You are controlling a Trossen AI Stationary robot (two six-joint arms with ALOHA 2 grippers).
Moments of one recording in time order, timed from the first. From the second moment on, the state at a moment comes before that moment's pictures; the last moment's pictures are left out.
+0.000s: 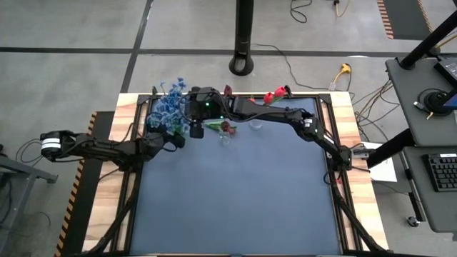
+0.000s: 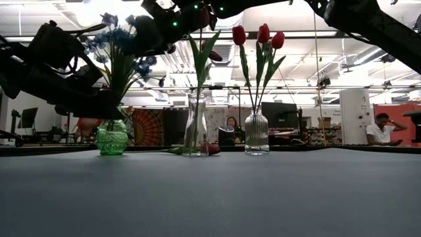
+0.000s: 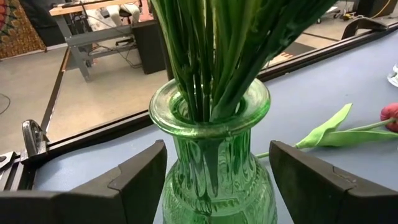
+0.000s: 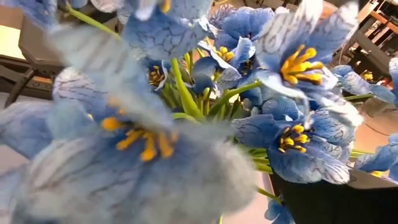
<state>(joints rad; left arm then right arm) 0.21 0.96 0.02 0.56 -0.85 -0.22 -0.20 2.35 2.33 -0.37 -0.05 -0.36</state>
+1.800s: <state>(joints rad) 0.15 0.72 0.23 -0.23 -0.85 -0.38 -0.20 2.30 2.36 -0.50 0.00 -0.37</state>
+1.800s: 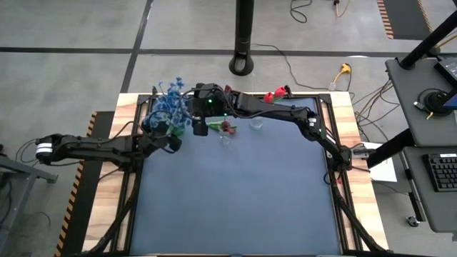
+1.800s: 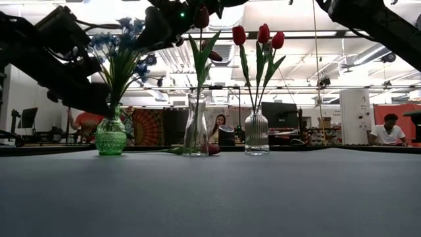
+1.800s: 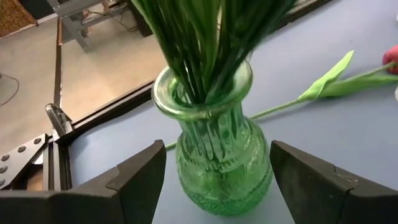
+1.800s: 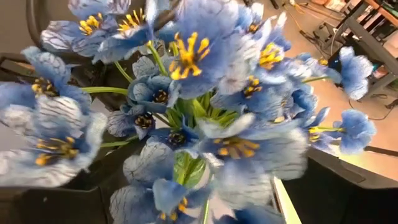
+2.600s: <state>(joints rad) 0.12 0.57 0.39 -0.45 -0.73 -0.35 -0.20 2.25 2.36 -0.54 0.00 -0.34</state>
